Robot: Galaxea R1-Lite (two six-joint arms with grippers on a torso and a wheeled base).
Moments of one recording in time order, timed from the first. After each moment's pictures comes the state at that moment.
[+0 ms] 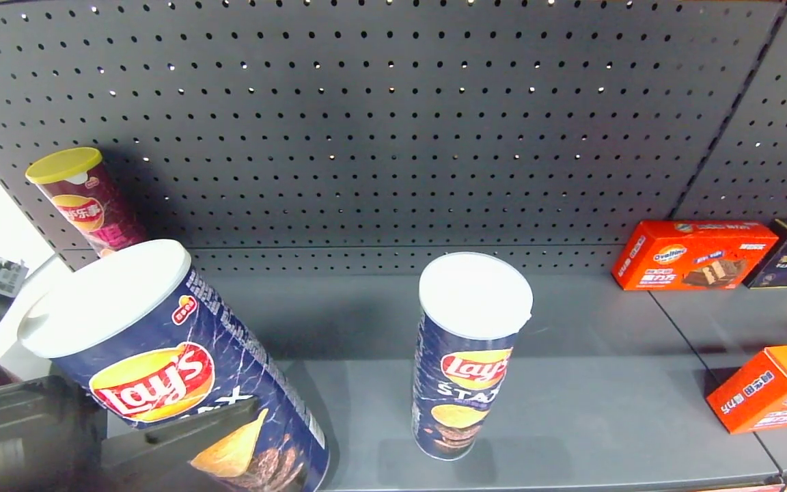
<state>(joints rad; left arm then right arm) -0.47 1.04 -0.49 -0.37 -0.46 0.01 0.65 0.00 -0.08 0.11 -0.03 -0.10</state>
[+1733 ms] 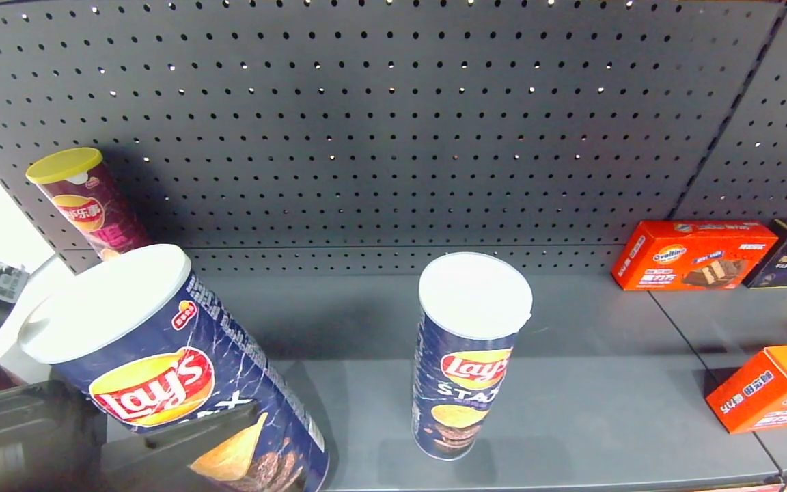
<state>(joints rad) -0.47 1.04 -0.49 -0.37 -0.46 0.01 0.00 0.00 0.00 0.00 0.02 -0.01</state>
